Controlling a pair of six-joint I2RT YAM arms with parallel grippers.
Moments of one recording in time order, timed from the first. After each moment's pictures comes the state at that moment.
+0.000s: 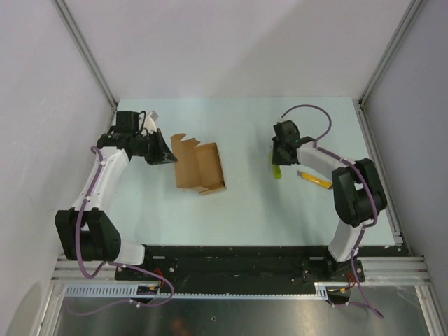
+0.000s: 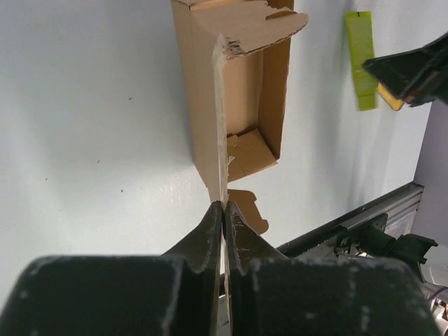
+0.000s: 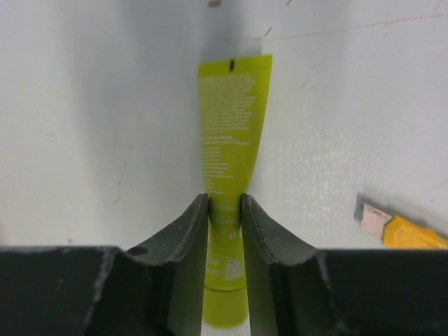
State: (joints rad) left arm -0.01 1.40 1.25 -0.82 0.51 -0.31; right arm 0.38 1.77 1.22 -0.38 0.12 0.40
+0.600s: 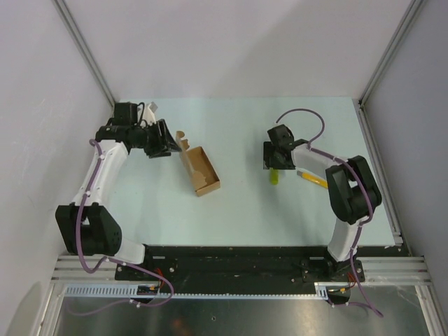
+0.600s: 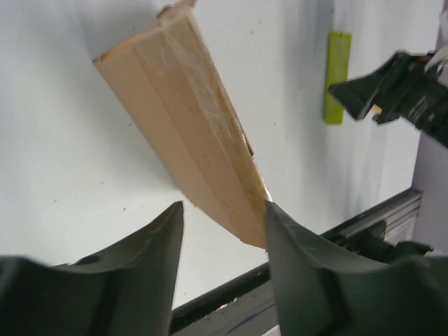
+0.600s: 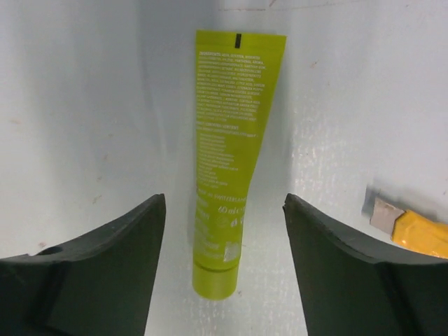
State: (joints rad) left arm -0.01 1.46 1.34 -0.83 0.51 -0.30; right arm 0.44 1.85 1.22 -0.39 0.20 0.39
